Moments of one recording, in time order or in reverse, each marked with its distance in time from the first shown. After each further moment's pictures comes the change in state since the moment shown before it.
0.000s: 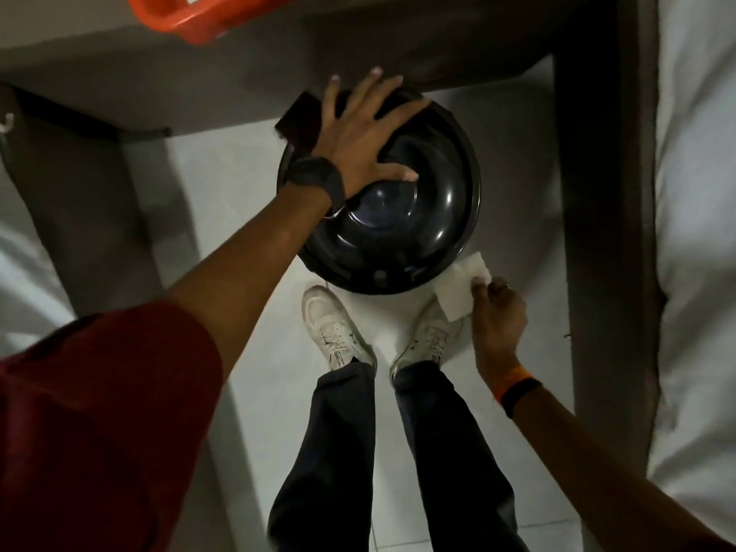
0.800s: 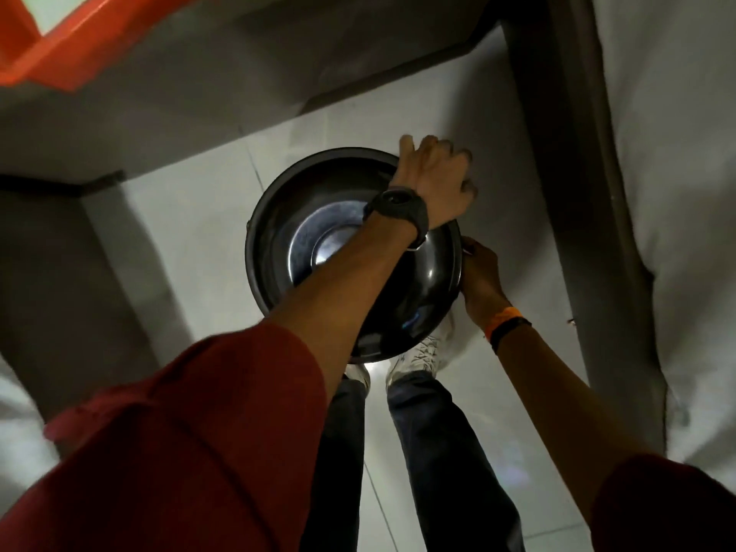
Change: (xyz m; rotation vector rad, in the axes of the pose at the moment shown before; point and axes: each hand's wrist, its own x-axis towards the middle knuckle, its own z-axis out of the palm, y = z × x) left_hand 0.059 0.156 0.067 -0.002 -0.213 0.063; right_hand 0.128 0.022 0.010 0.249 -0.245 0.233
